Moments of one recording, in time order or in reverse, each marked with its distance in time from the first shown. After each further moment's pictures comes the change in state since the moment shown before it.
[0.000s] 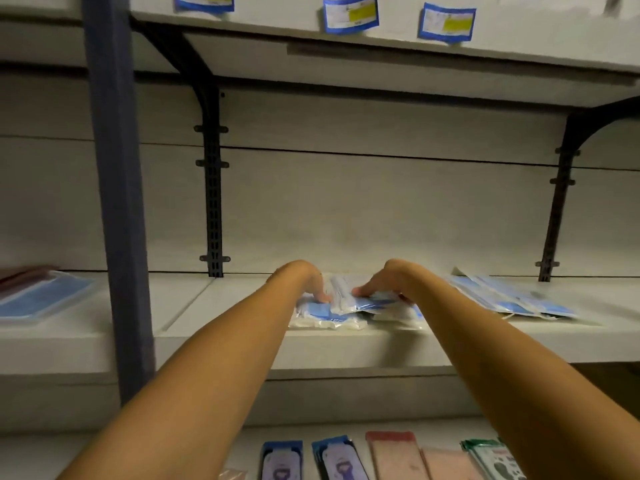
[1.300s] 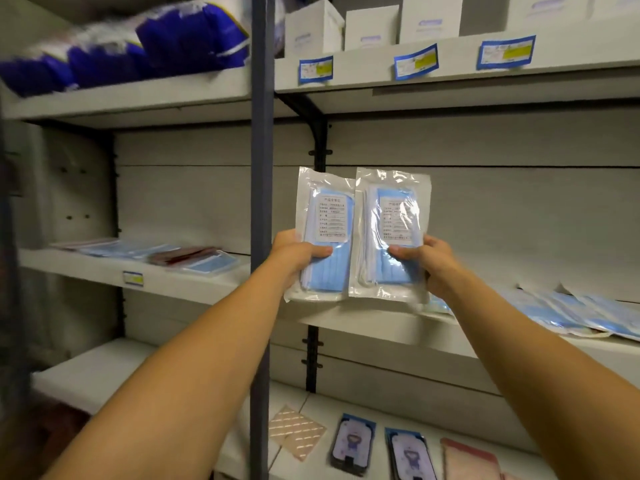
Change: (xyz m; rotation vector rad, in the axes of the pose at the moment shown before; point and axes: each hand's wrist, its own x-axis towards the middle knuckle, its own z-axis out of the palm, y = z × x) left_hand -0.156 -0.111 -0.004 -1.099 0.699 0.225; right_hand -0.069 -0.016 0.025 1.119 -0.182 -0.665
